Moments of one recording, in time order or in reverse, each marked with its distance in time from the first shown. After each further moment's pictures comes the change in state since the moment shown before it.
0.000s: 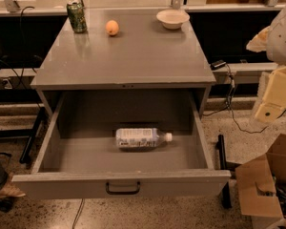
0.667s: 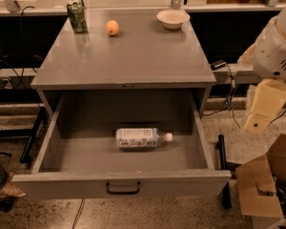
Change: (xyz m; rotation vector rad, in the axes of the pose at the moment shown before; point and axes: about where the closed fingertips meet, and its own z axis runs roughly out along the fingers) arm -0.001 0.014 0.026 -0.071 0.031 0.022
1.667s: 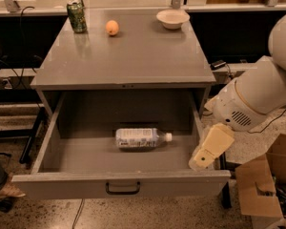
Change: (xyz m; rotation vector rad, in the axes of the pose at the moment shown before) arm -0.042 0.051 0.104 -0.158 -0.236 0.195
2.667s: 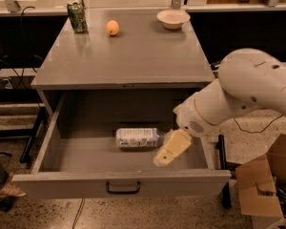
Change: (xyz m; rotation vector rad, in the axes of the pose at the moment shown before) arm -0.048 -0.012 0.090 -0.021 -0.124 -0.028
